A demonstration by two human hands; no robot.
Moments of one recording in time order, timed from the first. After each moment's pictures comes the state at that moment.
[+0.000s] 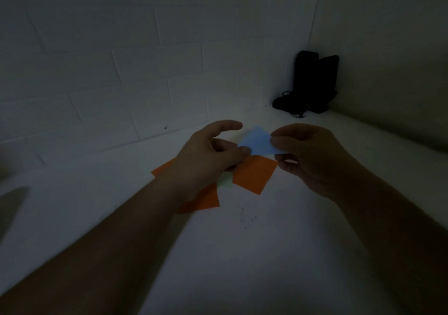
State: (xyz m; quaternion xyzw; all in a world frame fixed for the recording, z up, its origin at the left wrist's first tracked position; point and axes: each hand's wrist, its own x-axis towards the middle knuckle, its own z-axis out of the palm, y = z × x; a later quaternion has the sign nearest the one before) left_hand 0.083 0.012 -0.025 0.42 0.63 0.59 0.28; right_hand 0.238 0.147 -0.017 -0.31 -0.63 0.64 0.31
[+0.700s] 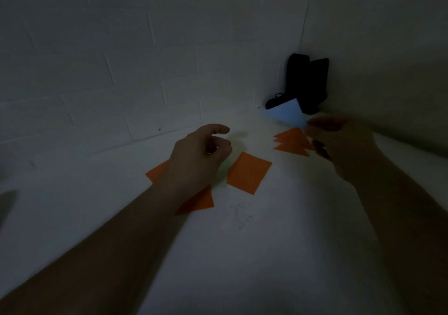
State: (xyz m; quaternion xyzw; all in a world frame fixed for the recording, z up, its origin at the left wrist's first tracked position) left_hand 0.070 0.016 -0.040 0.49 0.74 0.46 0.06; right_hand 0.271 0.216 -0.025 -0.38 -0.65 0.50 0.43
